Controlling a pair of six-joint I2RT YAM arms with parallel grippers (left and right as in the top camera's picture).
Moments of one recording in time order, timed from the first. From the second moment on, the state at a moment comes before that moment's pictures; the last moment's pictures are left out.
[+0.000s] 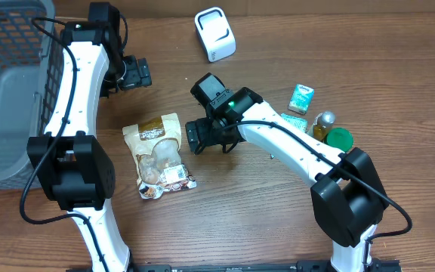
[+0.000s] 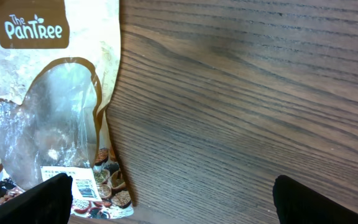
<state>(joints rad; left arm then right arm) 0.00 2.13 2.01 -1.28 -0.02 -0.28 0.71 1.99 1.60 -0.91 -0.12 0.47</state>
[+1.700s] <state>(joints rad) 0.00 2.13 2.01 -1.28 -0.02 -0.28 0.71 1.99 1.58 -0.90 -0.31 0.47</state>
